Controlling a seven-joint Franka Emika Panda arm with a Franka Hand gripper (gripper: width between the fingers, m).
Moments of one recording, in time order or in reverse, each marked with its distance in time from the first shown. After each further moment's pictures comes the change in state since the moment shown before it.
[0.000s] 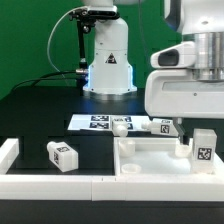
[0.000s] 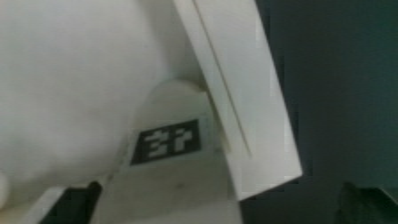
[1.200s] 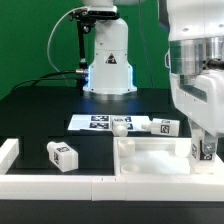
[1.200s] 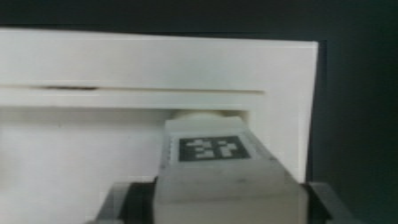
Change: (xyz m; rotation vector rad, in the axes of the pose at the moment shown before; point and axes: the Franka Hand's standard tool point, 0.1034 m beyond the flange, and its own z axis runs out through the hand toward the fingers) arm 0.002 0.012 0.003 0.015 -0.067 1.232
